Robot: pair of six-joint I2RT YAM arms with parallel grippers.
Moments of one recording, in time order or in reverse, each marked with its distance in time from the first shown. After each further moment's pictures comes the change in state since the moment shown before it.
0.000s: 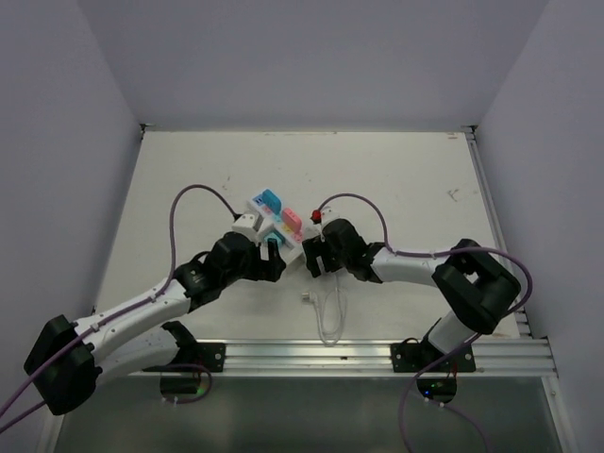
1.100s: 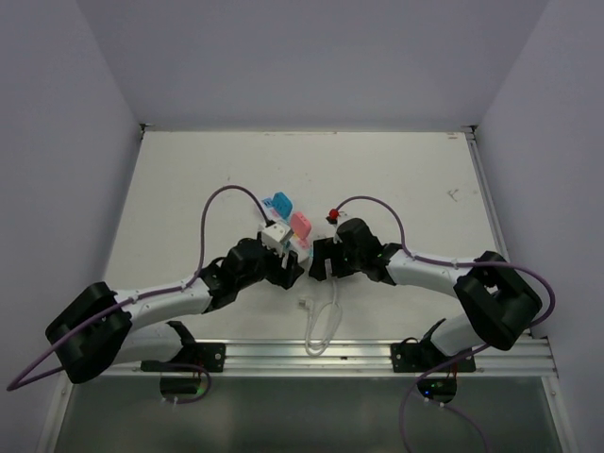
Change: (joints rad) left arm -0.106 0.236 -0.089 0.496 0.118 0.290; right arm -0.060 -0.140 -0.071 -0.097 -0.214 0.230
